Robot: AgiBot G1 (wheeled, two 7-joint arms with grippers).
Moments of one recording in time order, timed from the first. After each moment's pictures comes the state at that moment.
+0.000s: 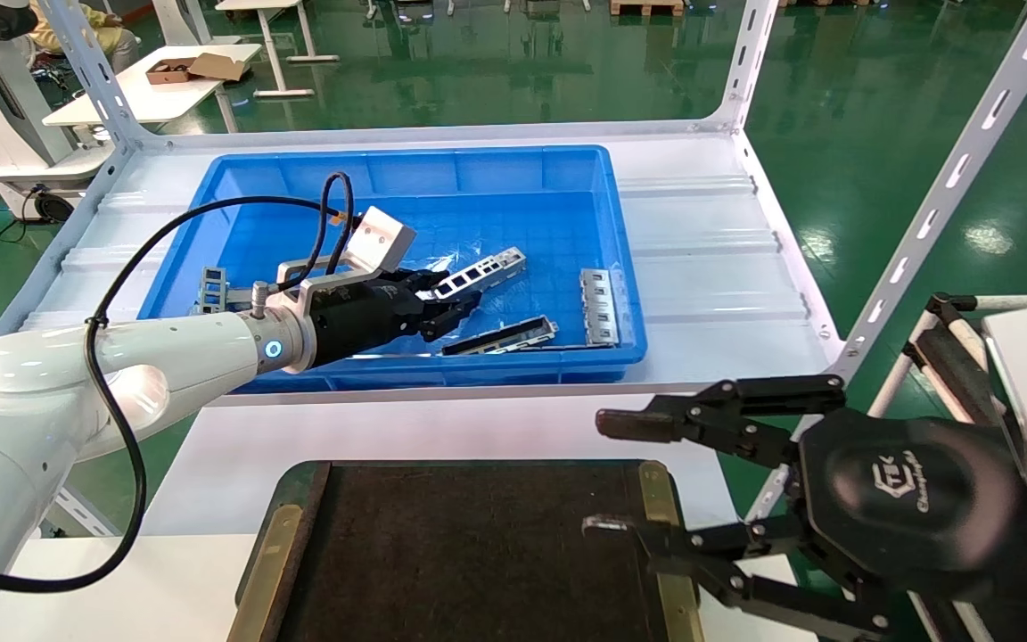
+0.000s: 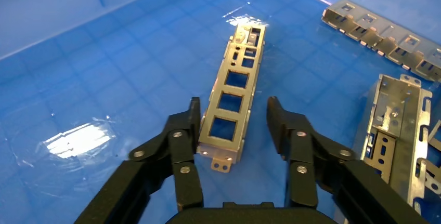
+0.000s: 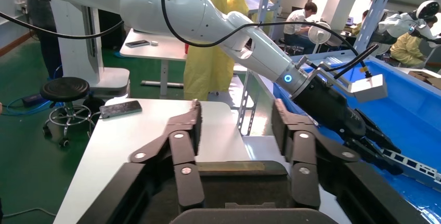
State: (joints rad) left arm -1.64 1.34 0.51 -0.04 1.25 0.80 0.16; right arm 1.08 -0.60 -0.32 1.28 -0.71 -1.48 0.17
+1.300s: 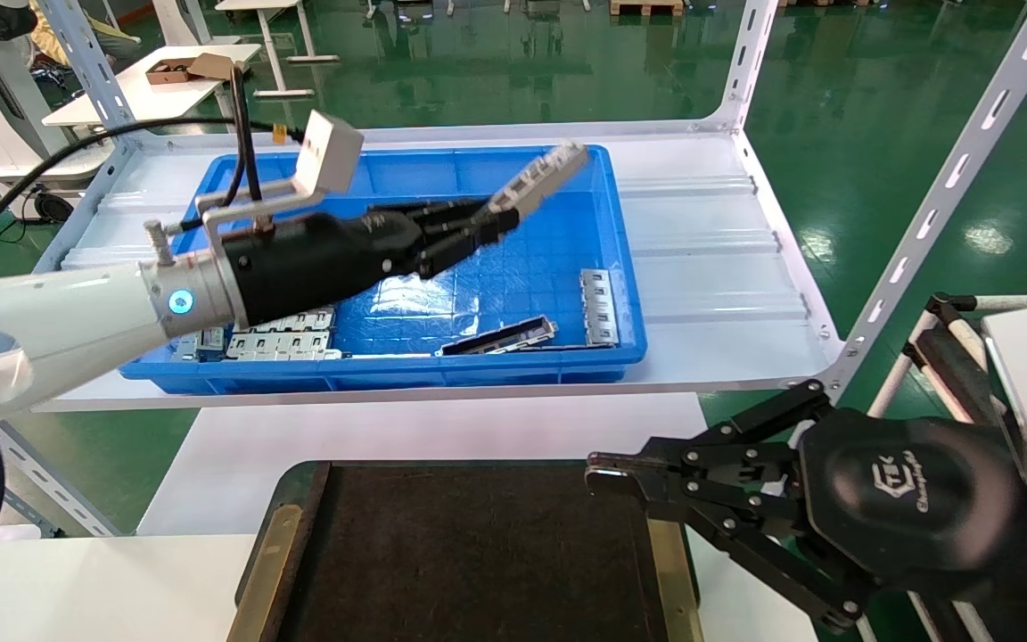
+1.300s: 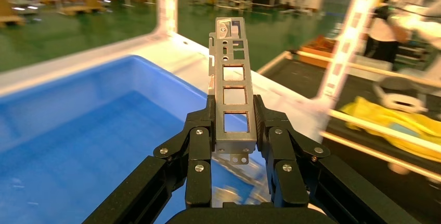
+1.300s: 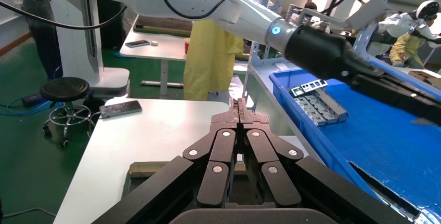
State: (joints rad) left arm -1.66 1.20 0.43 -0.10 1.11 1.31 0.09; right arm 1.08 -0.60 -0.32 1.28 -0.71 -1.48 0.17
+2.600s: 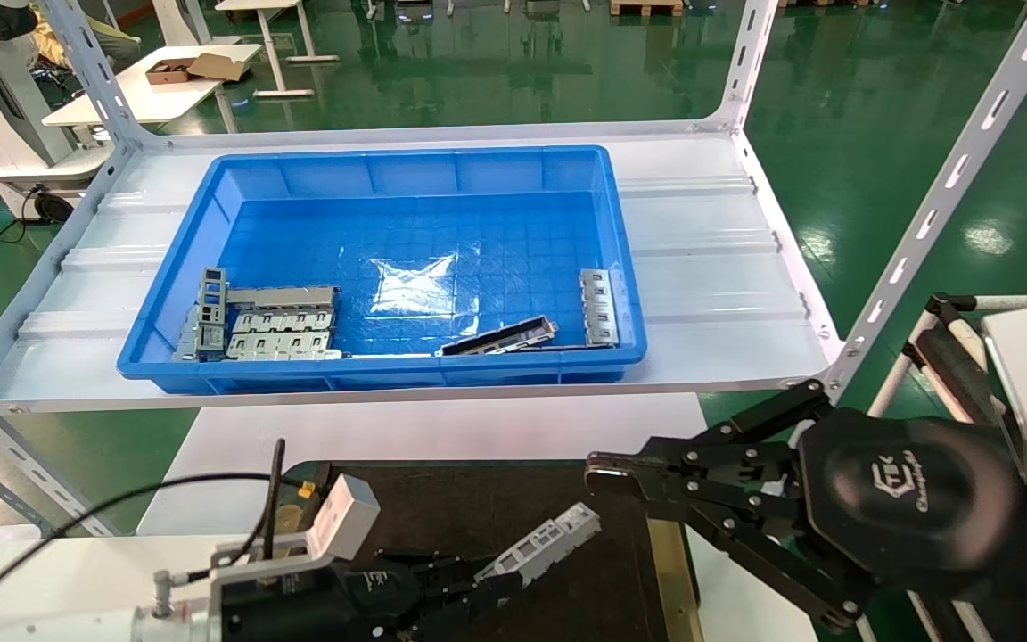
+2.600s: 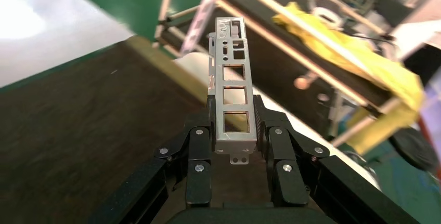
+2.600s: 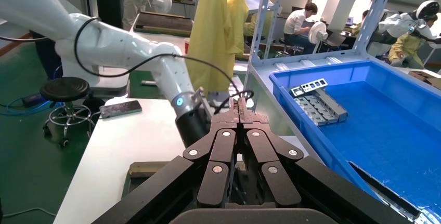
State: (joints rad) left arm -0.90 0.96 0.46 -0.96 1.10 1.12 -0.35; right arm 1.08 -0.60 -0.32 1.28 -0.70 -1.48 0.17
